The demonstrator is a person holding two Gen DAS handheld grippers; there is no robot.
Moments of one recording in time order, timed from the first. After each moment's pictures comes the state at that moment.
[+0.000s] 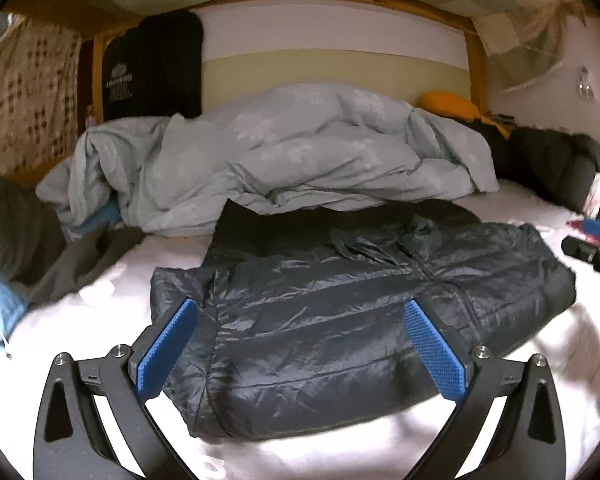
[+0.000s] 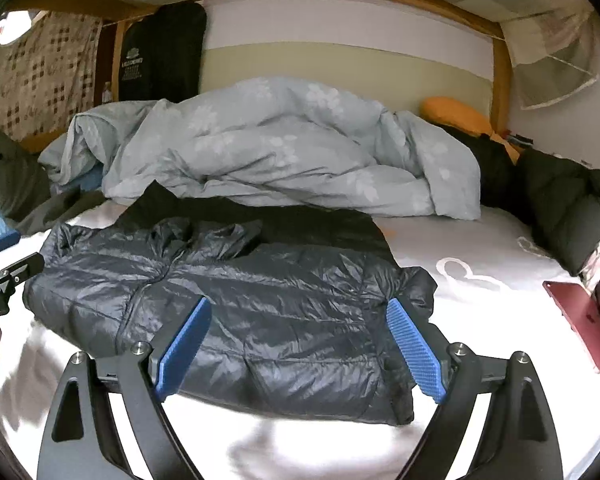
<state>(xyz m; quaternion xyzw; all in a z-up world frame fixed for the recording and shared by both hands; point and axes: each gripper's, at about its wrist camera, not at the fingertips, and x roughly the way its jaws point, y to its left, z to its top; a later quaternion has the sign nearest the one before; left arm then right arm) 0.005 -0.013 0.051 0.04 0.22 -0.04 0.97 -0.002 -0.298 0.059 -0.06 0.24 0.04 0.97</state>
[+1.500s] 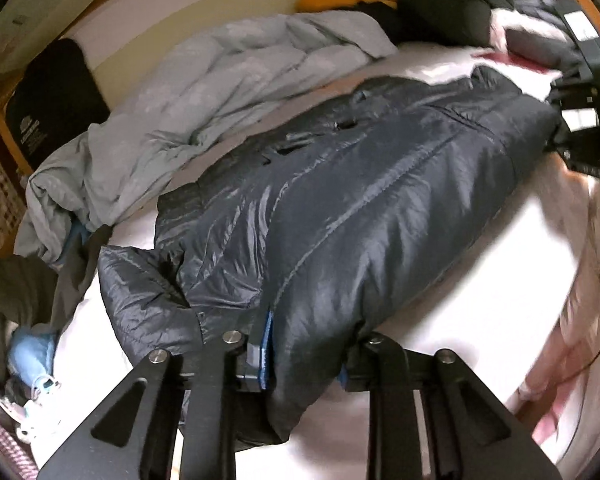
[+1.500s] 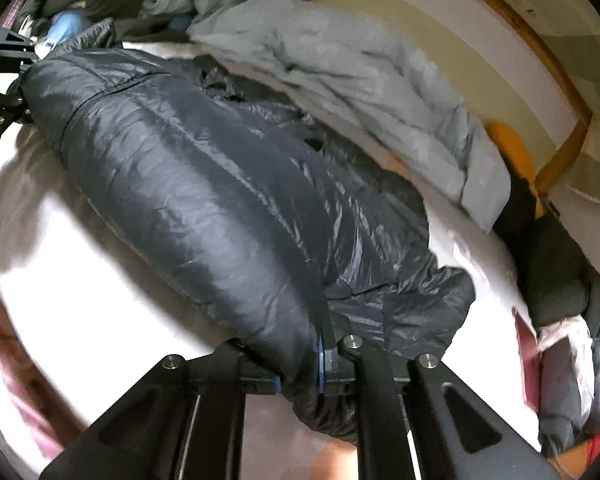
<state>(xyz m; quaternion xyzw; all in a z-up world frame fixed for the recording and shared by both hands) -0.106 -0.043 0.016 0.25 0.34 -0.15 0.90 -0.108 -0.244 -0.002 -0.31 0.36 0.08 0.88</state>
